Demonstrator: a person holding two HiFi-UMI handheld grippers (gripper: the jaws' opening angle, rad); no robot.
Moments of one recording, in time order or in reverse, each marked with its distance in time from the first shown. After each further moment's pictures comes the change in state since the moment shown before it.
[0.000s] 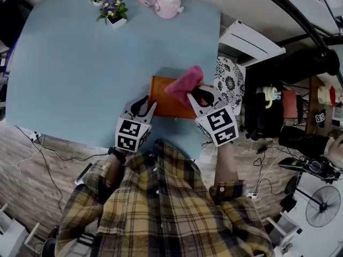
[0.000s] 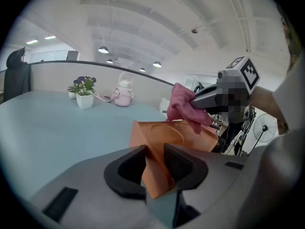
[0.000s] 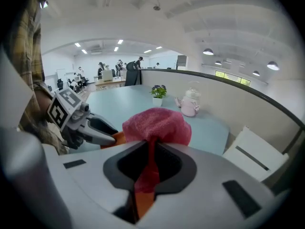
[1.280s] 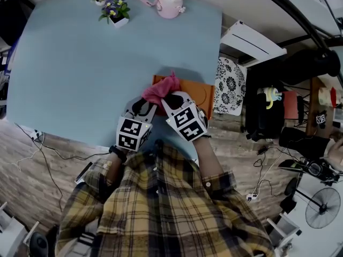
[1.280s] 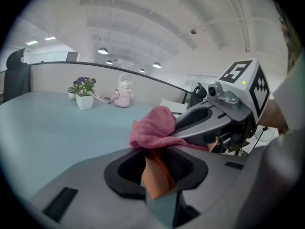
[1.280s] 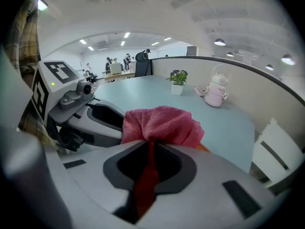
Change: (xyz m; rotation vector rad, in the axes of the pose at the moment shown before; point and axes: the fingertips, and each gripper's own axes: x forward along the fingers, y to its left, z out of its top) left arm 0.000 -0.002 0.000 0.008 -0.009 -0.001; right arm 0.070 0.077 -0.022 -0.022 0.109 0.127
